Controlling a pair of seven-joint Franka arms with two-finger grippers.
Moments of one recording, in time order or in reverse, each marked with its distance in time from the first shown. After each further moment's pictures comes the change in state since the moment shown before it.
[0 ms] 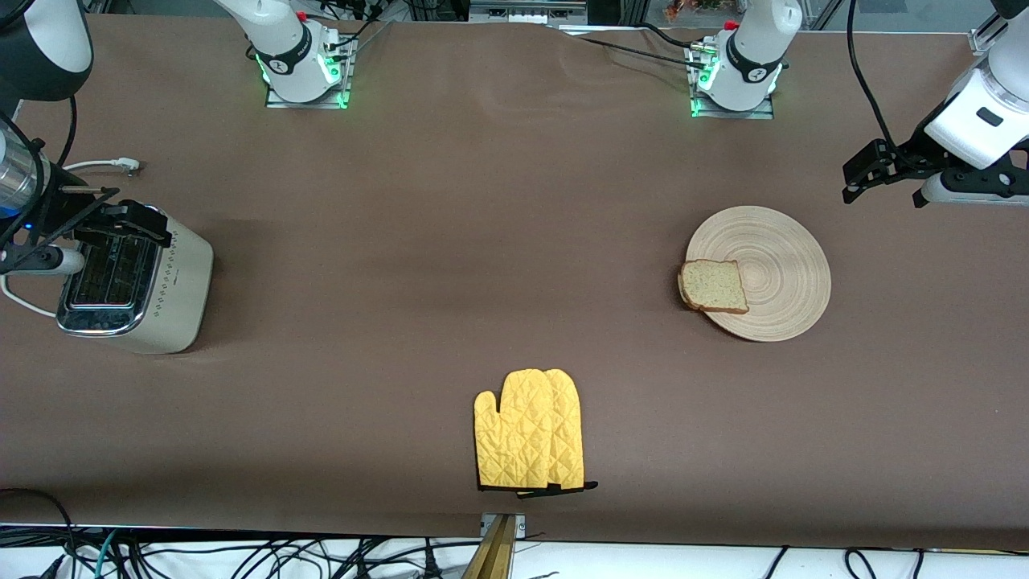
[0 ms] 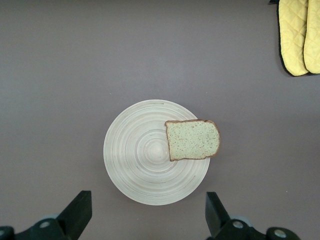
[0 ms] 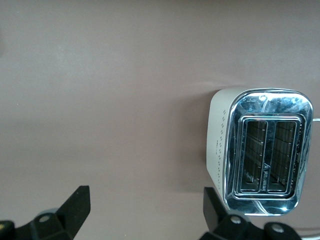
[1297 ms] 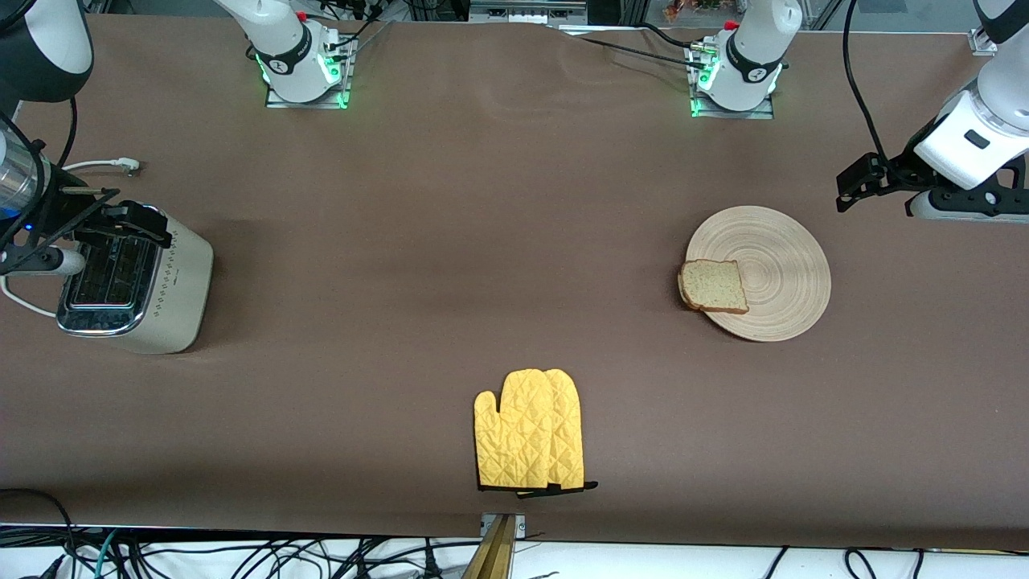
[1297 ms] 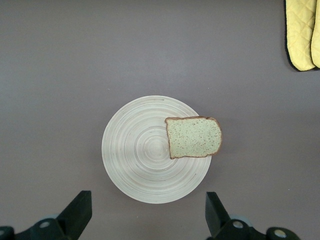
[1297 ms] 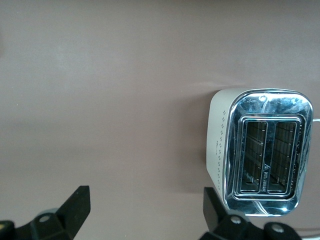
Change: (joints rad) left arm -0.003 0.045 0.006 0.014 0.000 -0.008 0.000; right arm 0.000 0.001 0.000 0.000 0.000 0.002 0.000
